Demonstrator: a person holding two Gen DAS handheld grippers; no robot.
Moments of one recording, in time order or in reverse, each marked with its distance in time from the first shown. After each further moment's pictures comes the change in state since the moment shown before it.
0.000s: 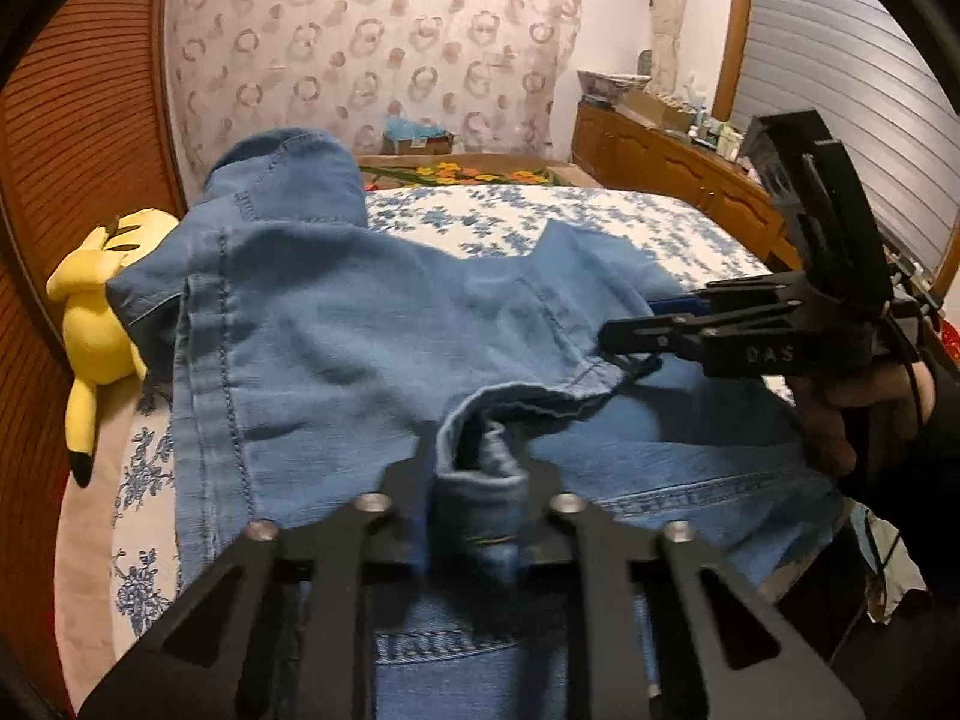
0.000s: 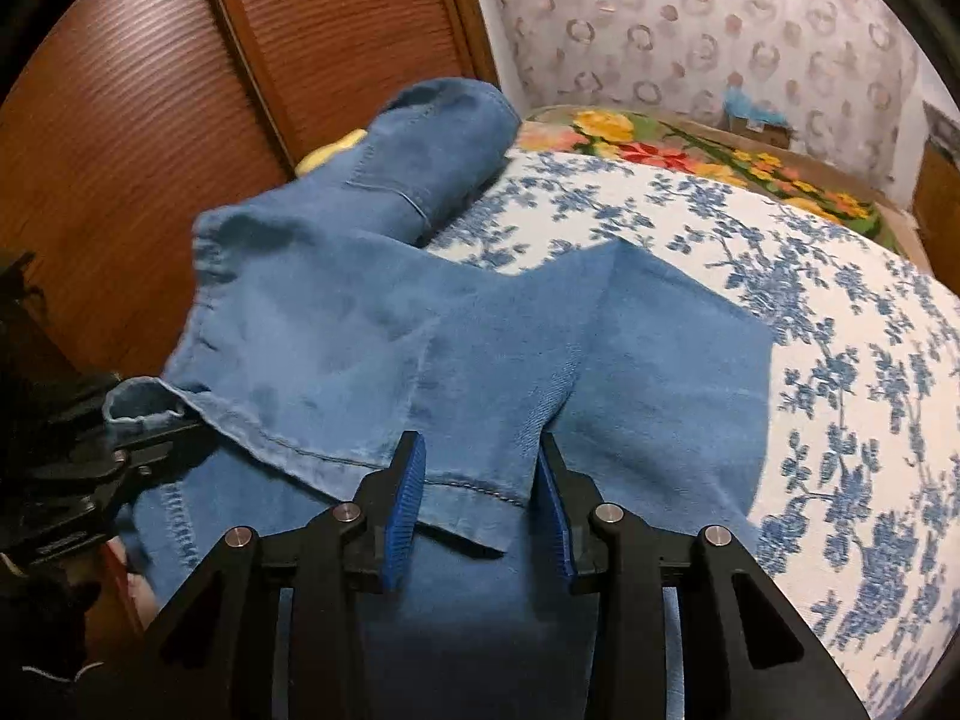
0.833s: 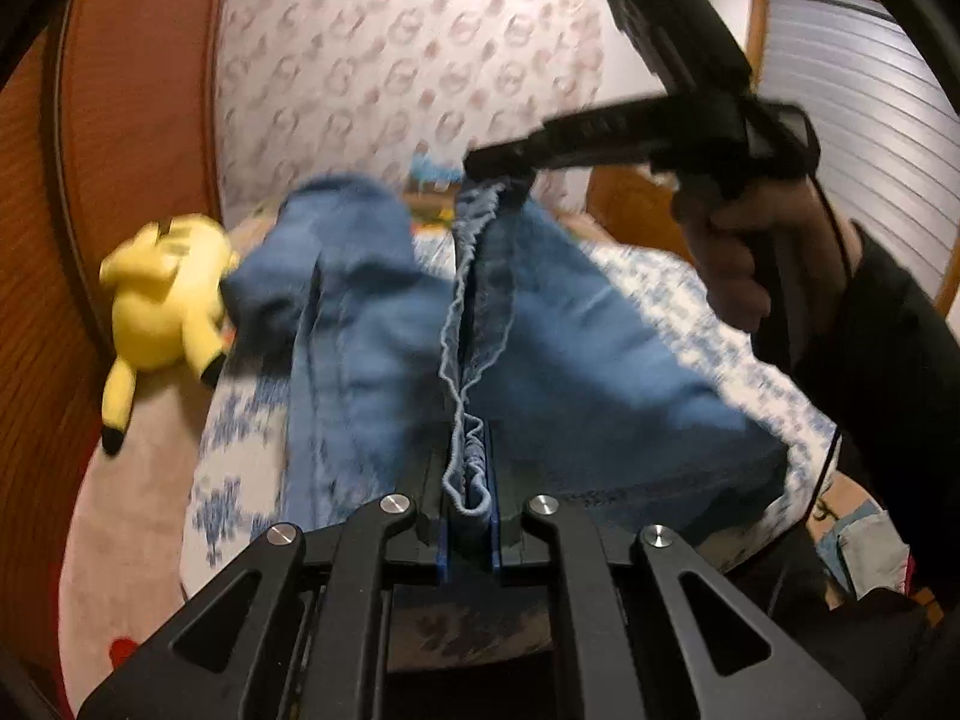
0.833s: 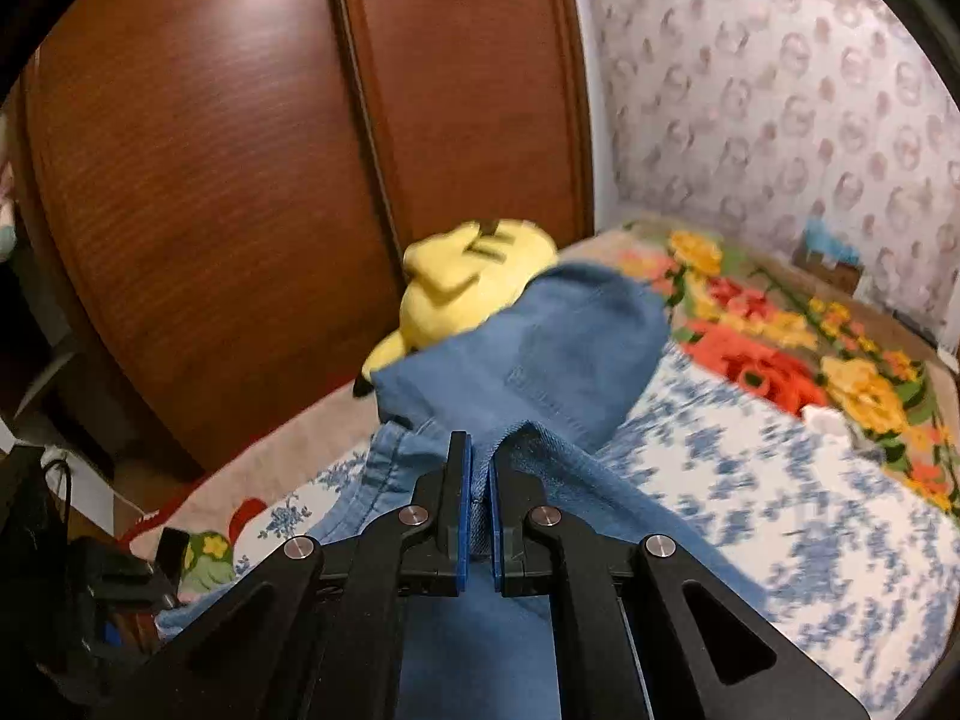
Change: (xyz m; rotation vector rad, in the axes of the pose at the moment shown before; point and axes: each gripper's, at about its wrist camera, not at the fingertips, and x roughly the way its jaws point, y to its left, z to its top) left arm -0.073 0.019 -0.032 -0.096 -0.083 0.022; right arm -0.026 0.090 0.103 -0.211 -0.122 0.084
